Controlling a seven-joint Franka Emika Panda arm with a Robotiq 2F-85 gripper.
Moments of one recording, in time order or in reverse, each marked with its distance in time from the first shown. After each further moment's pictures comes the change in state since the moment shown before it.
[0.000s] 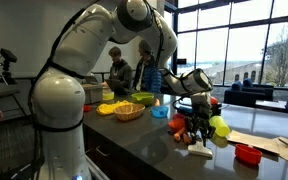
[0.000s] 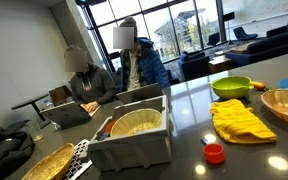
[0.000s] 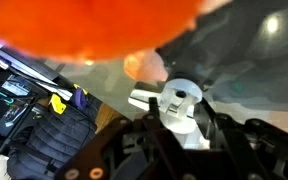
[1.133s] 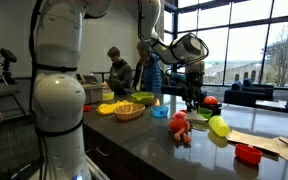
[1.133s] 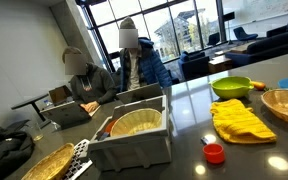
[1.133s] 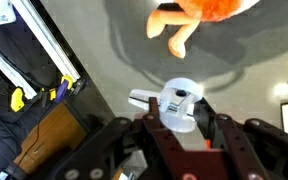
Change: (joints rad) arm 0.010 -0.396 0.032 -0.155 0.092 0.073 -0.369
